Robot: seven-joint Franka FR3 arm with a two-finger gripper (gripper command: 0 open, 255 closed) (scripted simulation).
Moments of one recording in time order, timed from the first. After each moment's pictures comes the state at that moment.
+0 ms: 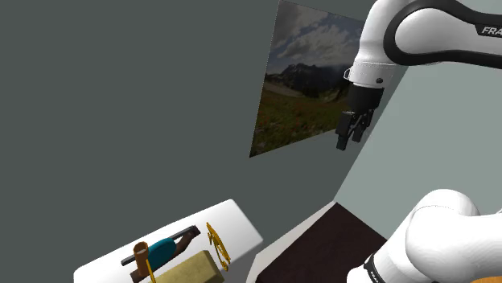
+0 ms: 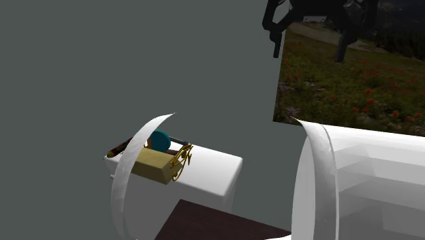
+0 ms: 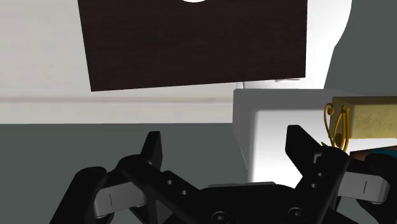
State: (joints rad) arm 0.02 -0.82 -0.05 -2.44 -0.01 1.46 0.01
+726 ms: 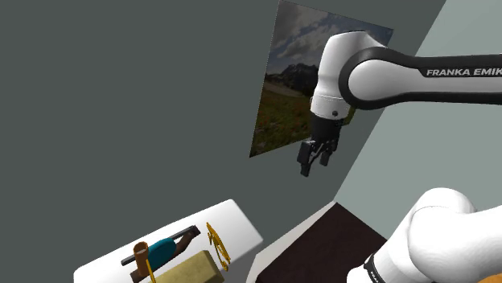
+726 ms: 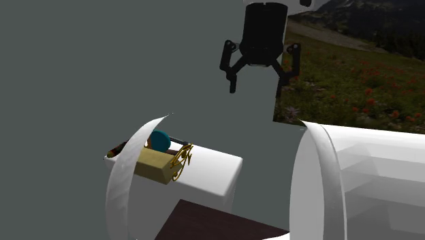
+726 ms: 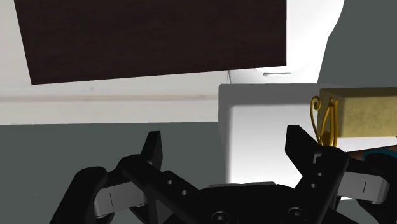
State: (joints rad) arm 0.08 -0.71 0.09 -2.58 0.11 1.71 0.16
